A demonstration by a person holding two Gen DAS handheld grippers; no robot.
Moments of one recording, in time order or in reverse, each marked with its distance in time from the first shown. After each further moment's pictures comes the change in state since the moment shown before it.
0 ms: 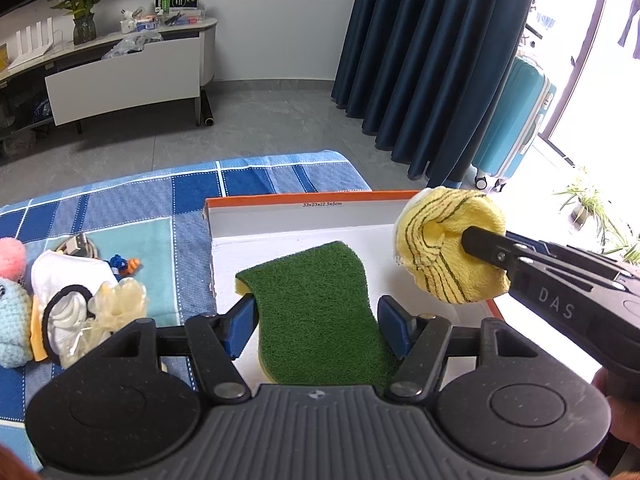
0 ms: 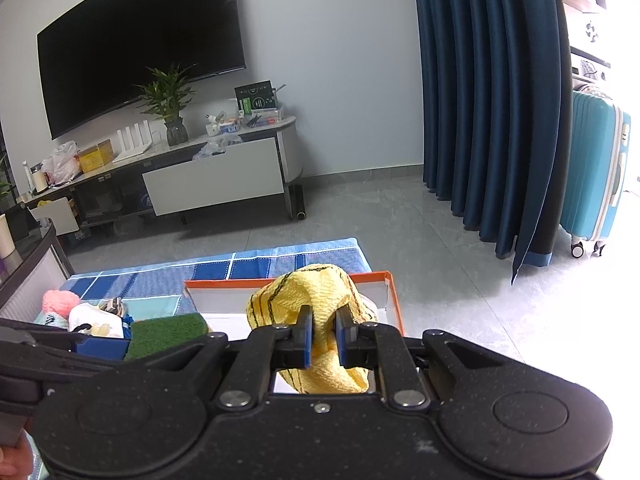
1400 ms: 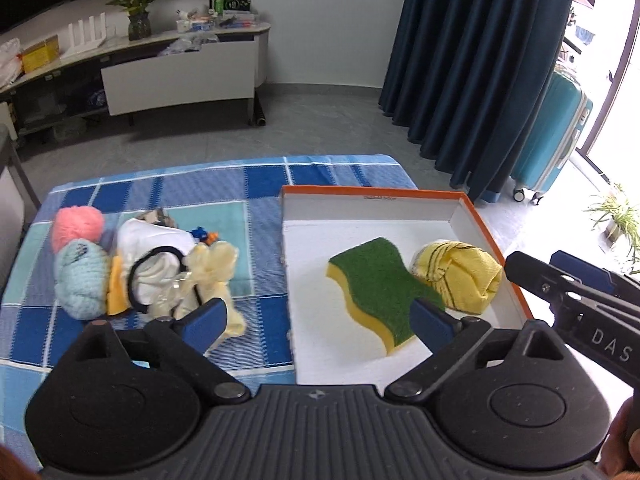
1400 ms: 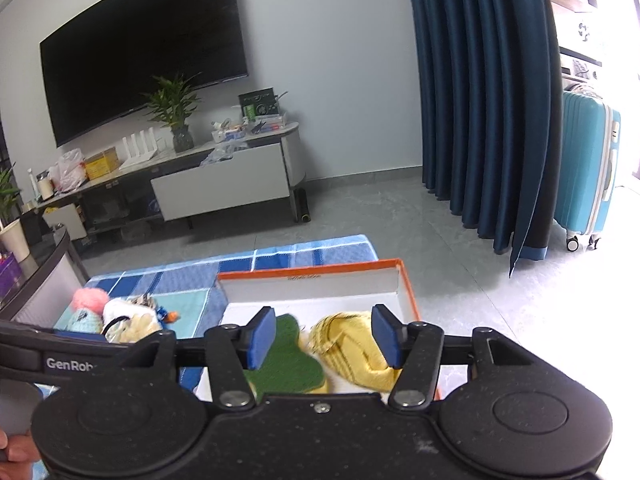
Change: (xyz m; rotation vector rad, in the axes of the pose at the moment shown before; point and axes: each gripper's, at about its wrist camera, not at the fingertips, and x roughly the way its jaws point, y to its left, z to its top) left arm -0.059 0.021 -0.021 -0.065 -0.018 0.141; right arm -0.053 0.028 -0.009 0.017 -0.007 0.003
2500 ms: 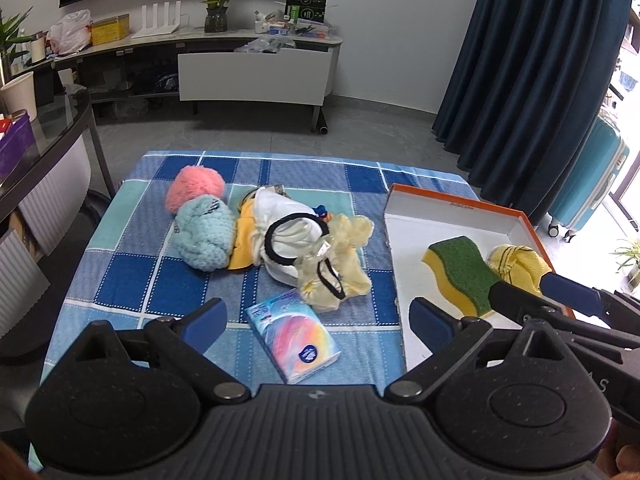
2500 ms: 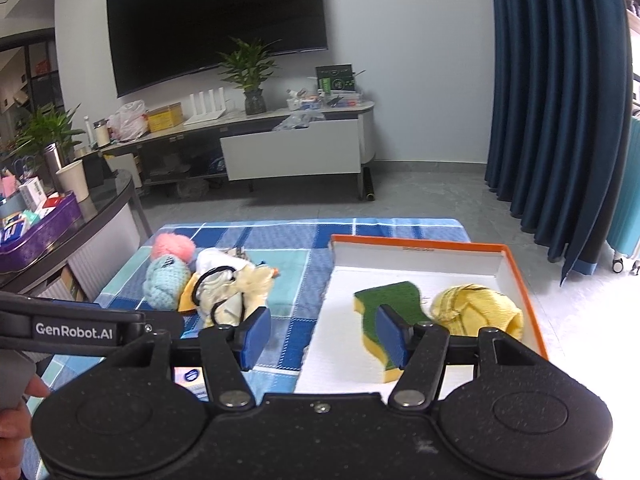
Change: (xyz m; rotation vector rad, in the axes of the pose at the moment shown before) left arm -0.043 0.080 -0.035 -0.138 -0.042 0.080; right arm -0.008 0.094 -0.022 -0.142 0.066 0.131
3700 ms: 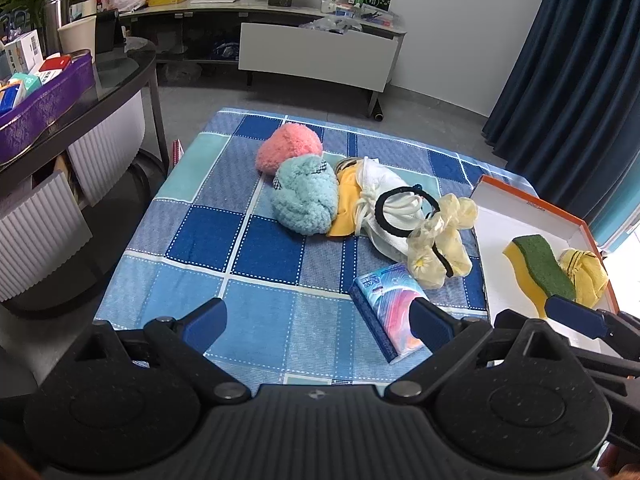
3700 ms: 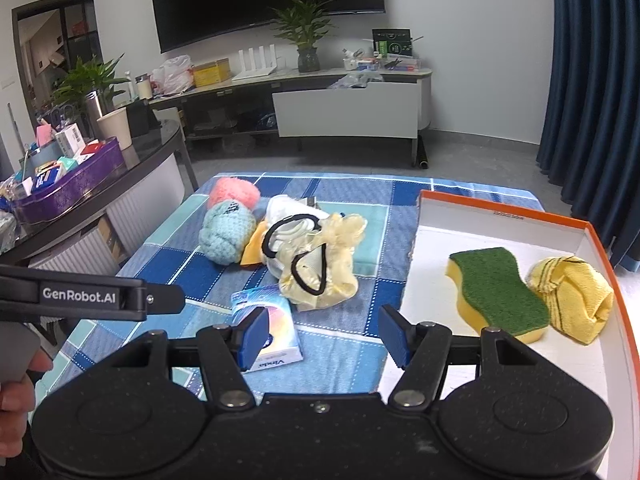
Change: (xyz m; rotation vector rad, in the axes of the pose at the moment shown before) left arm 0.005 0.070 -0.015 -0.119 0.046 0.081; right arm 0.036 0.056 -0.016 -0.074 0.114 0.115
